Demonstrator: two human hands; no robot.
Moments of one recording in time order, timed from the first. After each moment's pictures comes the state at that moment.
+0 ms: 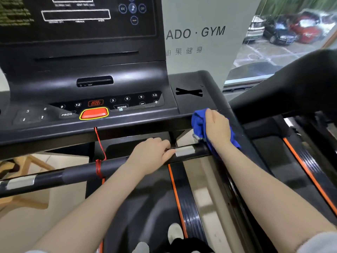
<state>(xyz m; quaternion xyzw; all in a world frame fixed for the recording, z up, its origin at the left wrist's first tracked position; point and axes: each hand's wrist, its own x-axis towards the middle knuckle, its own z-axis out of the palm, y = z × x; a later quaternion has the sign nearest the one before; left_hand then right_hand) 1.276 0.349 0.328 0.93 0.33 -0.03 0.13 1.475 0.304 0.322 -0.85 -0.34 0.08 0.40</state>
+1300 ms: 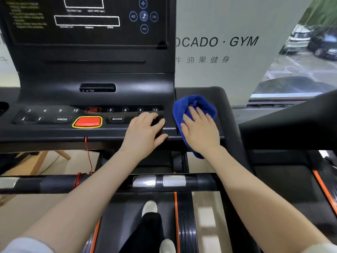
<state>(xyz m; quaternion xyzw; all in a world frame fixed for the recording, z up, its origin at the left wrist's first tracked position) 1.325 0.425 0.327 0.92 0.38 0.12 -0.03 1.507 0.379 0.313 -0.74 -0.67 -0.01 0.07</state>
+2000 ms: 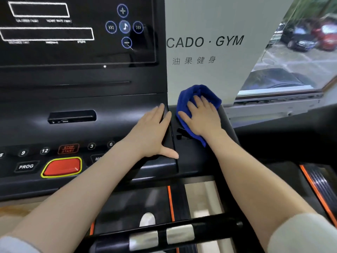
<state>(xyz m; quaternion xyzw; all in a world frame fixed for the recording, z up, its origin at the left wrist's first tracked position) 1.380 0.513 0.367 0.94 0.32 -0.07 0.04 1.571 0.495 0.324 -0.80 -0.60 0.01 0.04</state>
